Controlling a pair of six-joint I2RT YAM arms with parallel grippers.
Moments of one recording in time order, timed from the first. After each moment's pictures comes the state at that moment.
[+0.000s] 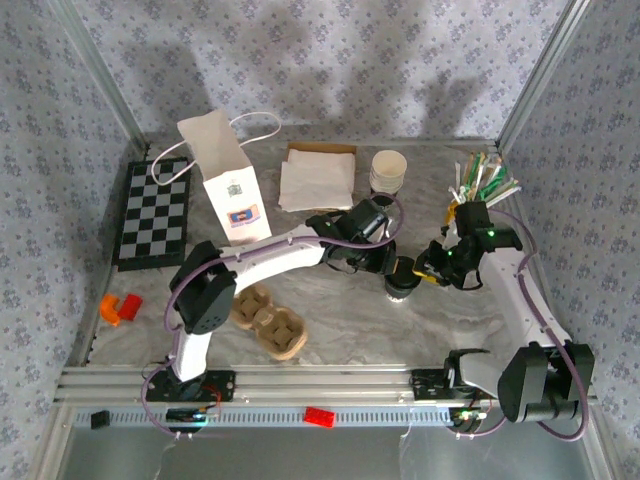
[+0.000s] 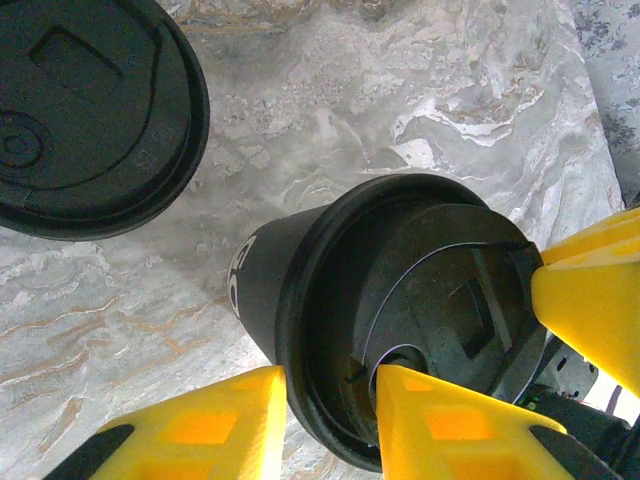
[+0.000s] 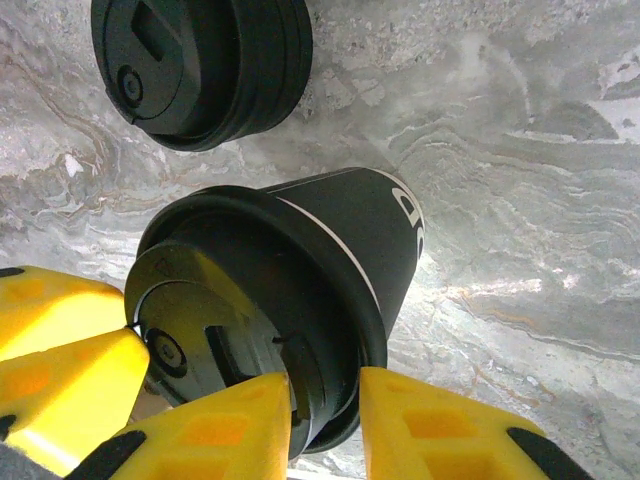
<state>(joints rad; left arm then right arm) -1.02 1.96 1.62 -0.56 0.25 -0.64 0.05 1.16 0.94 -1.06 -0.40 0.47</state>
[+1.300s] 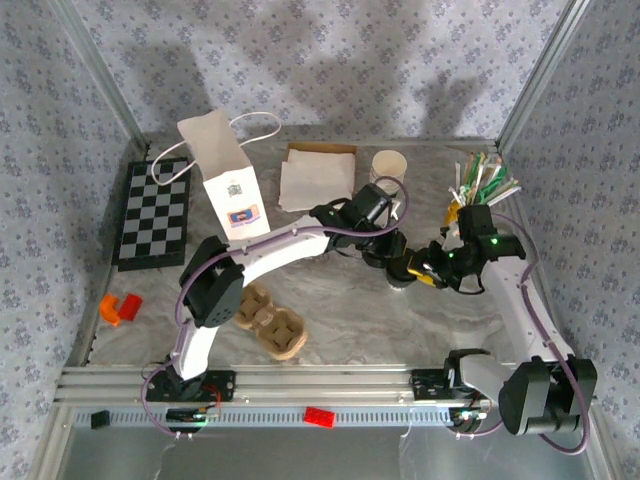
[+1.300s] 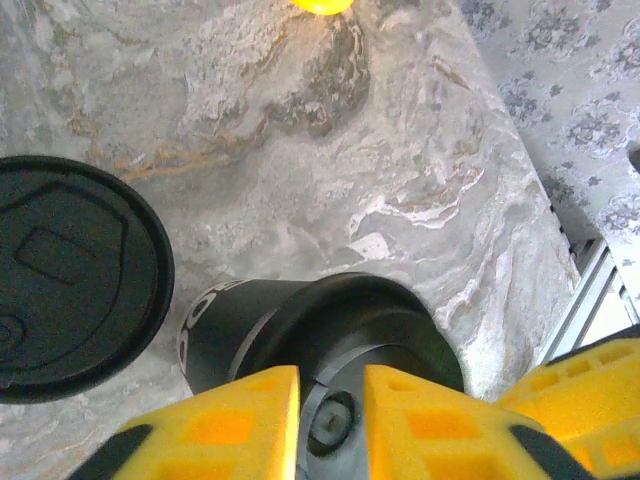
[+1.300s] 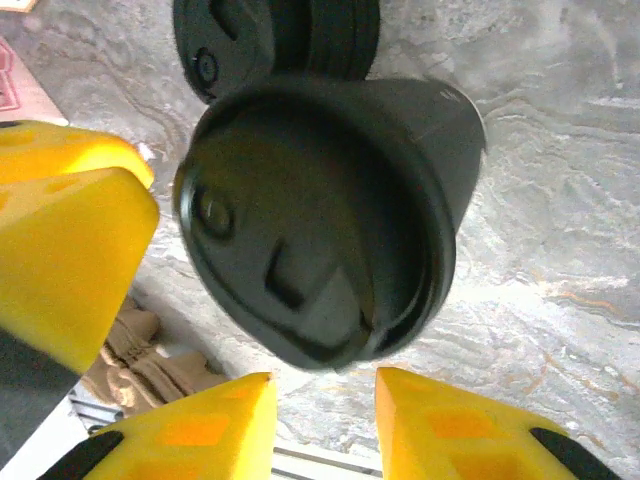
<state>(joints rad) -0.98 2.03 1.73 -0.48 0.28 -0.60 0.04 1.10 0.92 -1.04 -0.51 0.54</state>
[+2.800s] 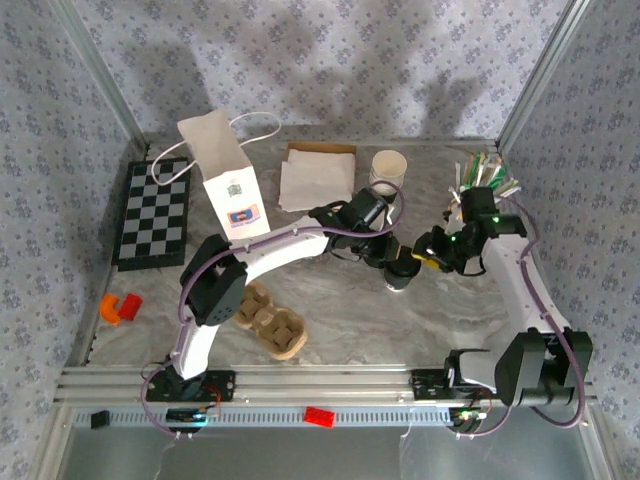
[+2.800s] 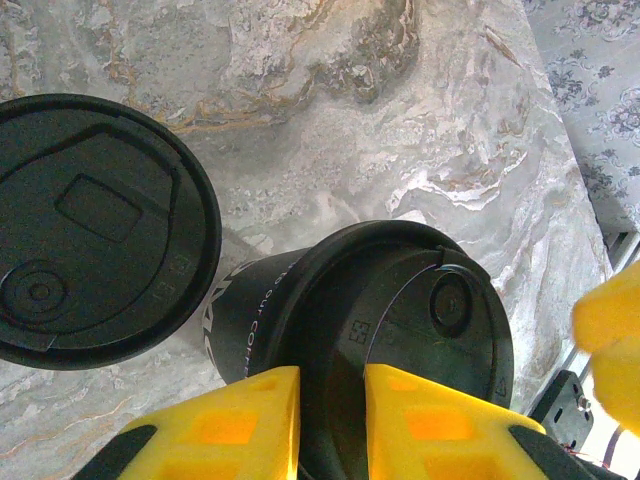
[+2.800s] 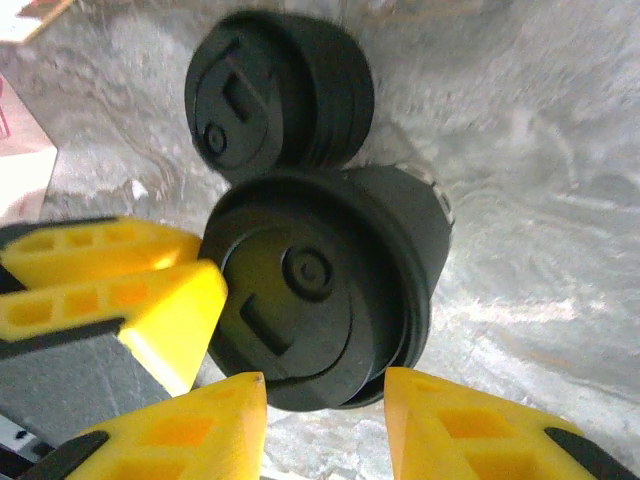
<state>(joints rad) -0.97 2.04 1.69 -0.50 0.28 -0.61 0.00 1.24 1.06 -1.06 -0.45 0.43</state>
